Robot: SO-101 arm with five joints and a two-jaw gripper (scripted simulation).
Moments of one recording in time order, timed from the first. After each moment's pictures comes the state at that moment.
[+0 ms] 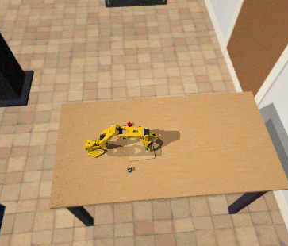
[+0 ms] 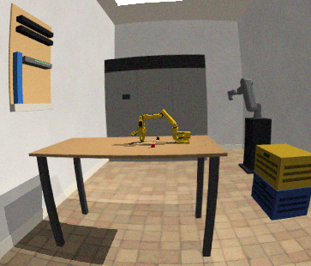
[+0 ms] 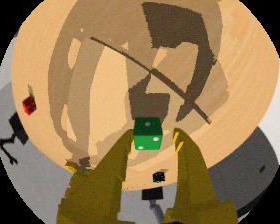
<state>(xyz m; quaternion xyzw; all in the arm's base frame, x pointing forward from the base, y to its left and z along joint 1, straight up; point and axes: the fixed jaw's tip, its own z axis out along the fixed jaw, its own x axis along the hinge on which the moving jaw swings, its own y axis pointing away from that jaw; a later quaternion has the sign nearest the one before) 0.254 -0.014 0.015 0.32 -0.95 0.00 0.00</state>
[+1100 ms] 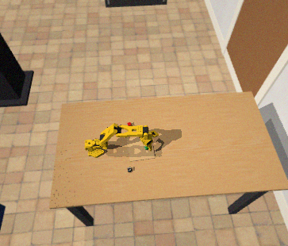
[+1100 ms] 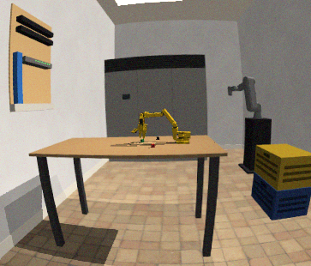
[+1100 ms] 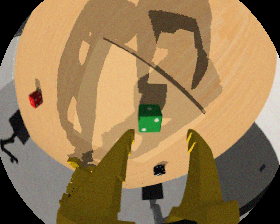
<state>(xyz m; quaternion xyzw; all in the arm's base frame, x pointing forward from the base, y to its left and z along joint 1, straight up) 0.251 -0.013 0.032 0.32 -0.95 0.00 0.00</state>
